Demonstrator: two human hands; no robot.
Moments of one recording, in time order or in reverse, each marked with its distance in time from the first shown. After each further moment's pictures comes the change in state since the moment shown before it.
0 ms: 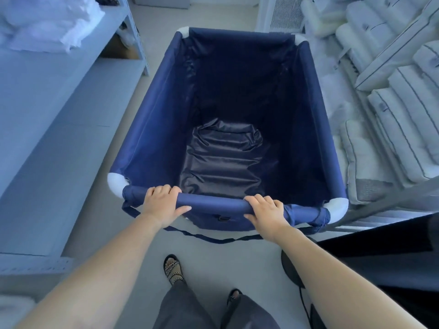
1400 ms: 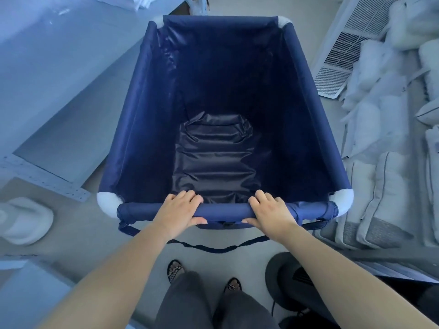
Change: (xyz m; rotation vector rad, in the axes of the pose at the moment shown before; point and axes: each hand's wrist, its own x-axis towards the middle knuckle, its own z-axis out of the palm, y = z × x) left_hand -0.059 0.119 0.032 -0.091 0.083 -0.003; right_hand 0.010 0.073 -0.032 -0.439 -0.113 -0.524
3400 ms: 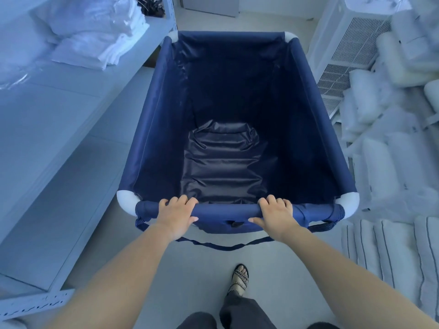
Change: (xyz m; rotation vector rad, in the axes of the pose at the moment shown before) left_hand 0.331 -0.216 -0.100 -0.005 -0.211 -0.089; right_hand 0.328 0.123 -0.100 0.223 -0.102 0.417
